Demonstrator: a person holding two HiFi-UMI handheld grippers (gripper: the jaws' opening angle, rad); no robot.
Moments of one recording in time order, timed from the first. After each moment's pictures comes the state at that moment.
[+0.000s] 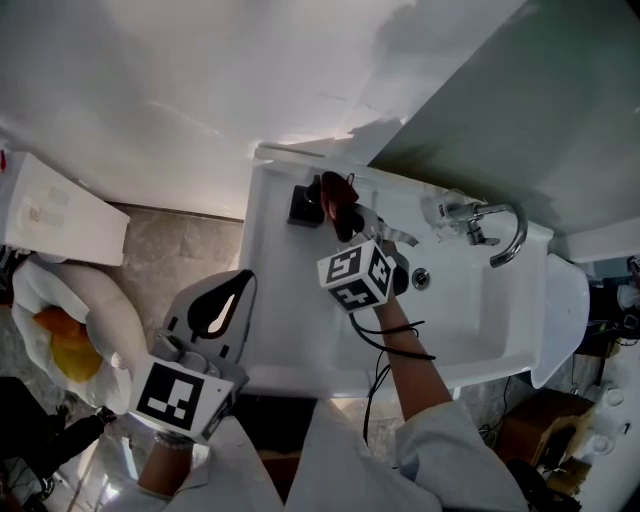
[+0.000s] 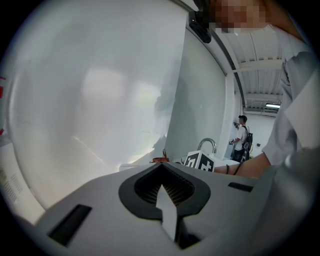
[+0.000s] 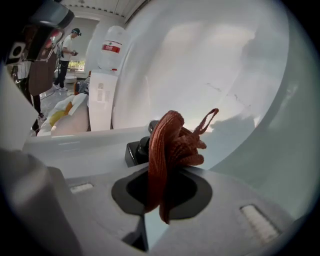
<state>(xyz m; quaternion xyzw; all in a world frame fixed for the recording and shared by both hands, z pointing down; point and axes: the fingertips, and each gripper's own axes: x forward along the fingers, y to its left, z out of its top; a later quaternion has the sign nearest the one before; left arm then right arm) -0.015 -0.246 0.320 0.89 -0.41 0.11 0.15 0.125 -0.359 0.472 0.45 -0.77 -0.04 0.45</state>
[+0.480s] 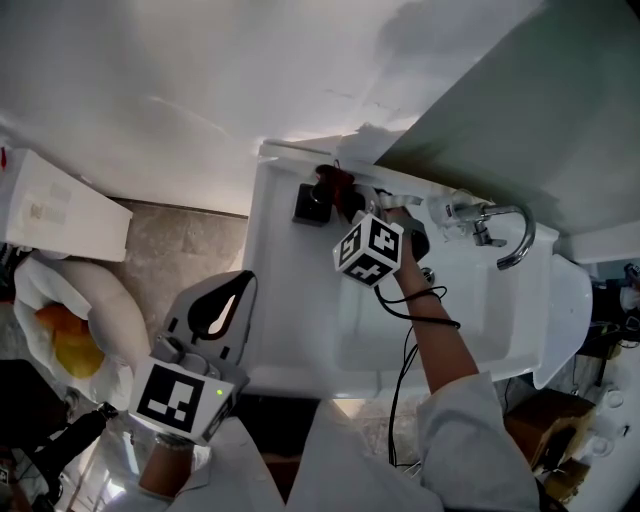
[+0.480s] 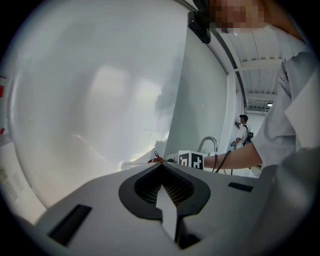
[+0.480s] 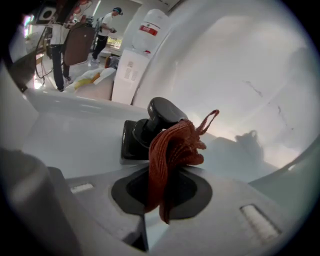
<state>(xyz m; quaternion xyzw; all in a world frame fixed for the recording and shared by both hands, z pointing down) -0.016 -0.244 0.328 0.89 -0.41 0.12 0.19 0.129 -0.387 0.503 0.31 -0.76 -0.14 0.56</state>
